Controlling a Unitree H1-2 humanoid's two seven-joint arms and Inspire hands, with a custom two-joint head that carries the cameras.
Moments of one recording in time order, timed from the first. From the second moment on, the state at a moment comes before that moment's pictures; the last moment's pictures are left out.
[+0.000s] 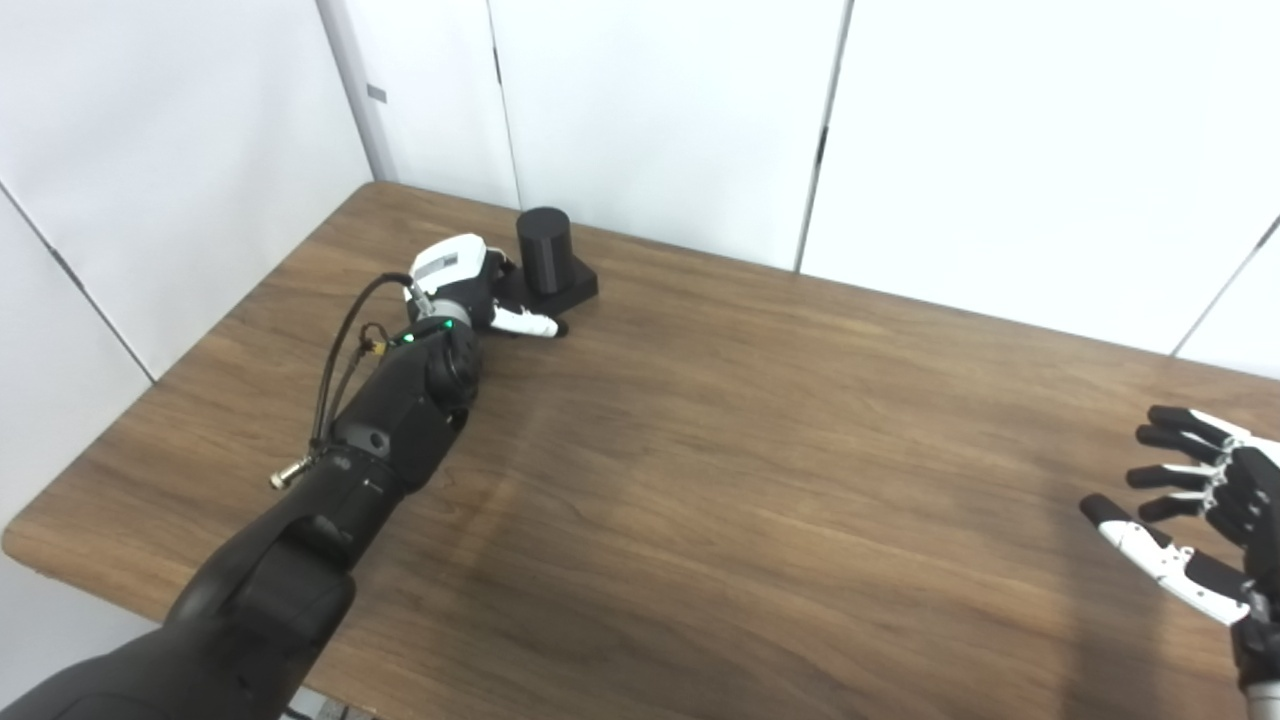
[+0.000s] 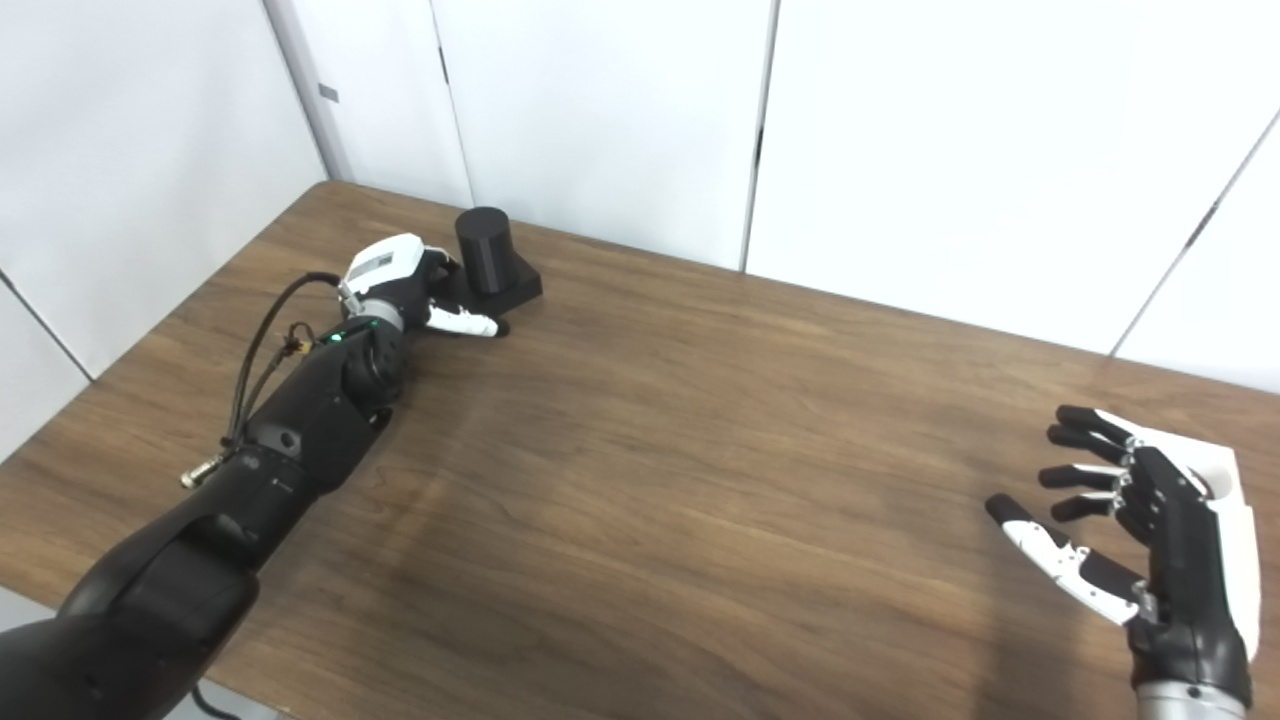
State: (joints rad) left arm -0.53 0.49 -0.17 0.54 0.67 0.42 -0.02; right arm 0.00 -0.15 -0.04 -0.38 -0.26 0.16 -0.02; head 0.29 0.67
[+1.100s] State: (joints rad) left arm -0.52 0.54 -0.20 0.53 0.58 0.33 -0.03; right arm 0.00 -0.15 -0.05 -0.38 -0.25 0.16 -0.02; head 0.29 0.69
